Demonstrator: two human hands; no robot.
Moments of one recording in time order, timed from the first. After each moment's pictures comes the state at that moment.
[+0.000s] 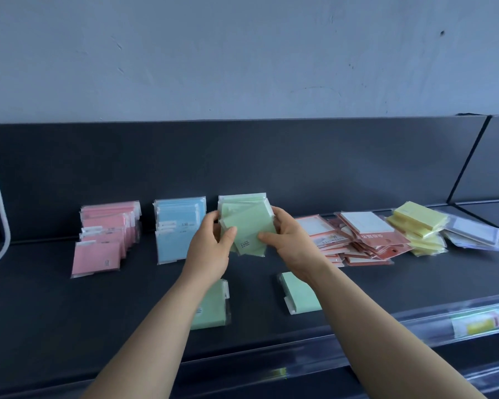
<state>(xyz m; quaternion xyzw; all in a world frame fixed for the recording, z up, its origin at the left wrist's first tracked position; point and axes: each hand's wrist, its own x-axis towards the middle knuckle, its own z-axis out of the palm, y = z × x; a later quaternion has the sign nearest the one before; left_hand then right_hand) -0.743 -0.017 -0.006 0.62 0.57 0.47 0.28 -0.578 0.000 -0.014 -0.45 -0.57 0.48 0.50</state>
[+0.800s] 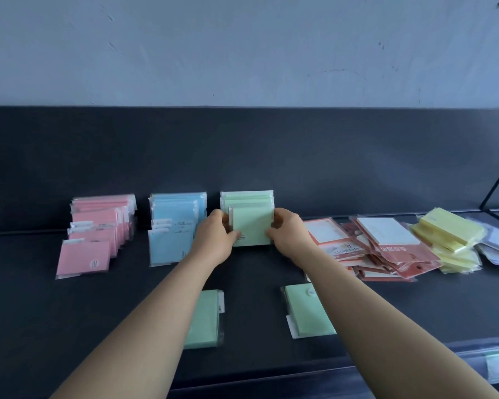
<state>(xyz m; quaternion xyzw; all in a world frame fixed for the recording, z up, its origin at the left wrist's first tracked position) -0.735 0.059 -0.021 0.63 0.67 0.31 0.23 -0.573 0.070 -0.024 -0.61 -0.61 0.33 0.38</state>
